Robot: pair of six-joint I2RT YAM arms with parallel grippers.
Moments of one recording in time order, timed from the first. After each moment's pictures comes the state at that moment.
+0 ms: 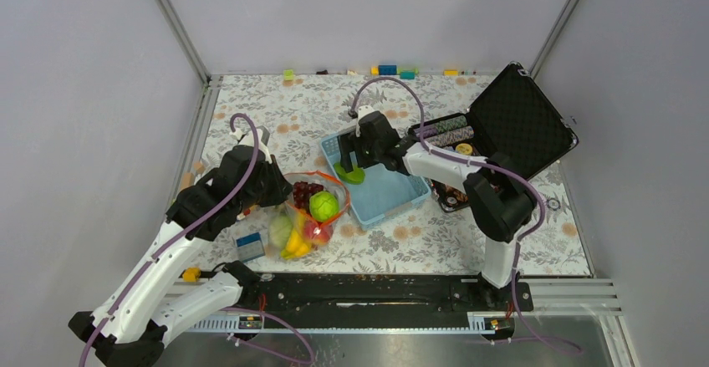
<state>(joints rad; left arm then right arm) -0.59 0.82 1.05 -0.94 -0.13 -0.67 0.73 1.86 1.27 -0.13 -0.01 0.30</state>
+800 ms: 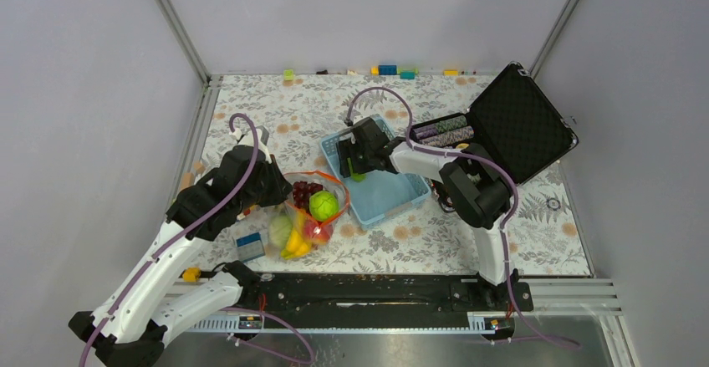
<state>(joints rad) -0.59 0.82 1.05 -0.94 -0.14 -0.67 0.72 2.05 1.37 -0.17 -0.03 0.37</state>
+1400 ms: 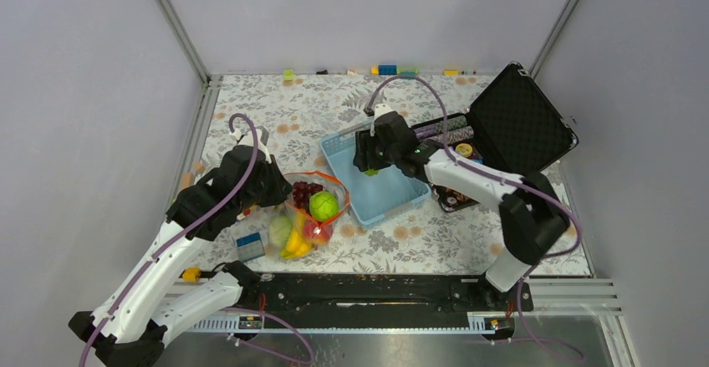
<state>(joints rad) -0.59 0.82 1.05 -0.95 -0.14 -0.68 0.72 1.72 1.20 -0.21 0.01 0.38</state>
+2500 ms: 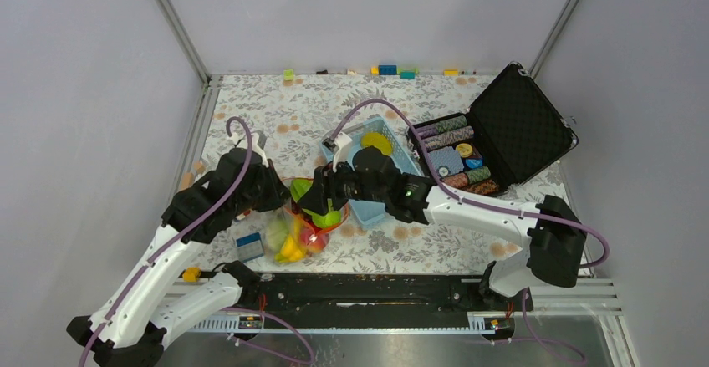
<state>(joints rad) -0.59 0.80 1.06 -1.00 -0.09 -0.71 1.07 1.49 1.10 0.09 -0.22 0.57</state>
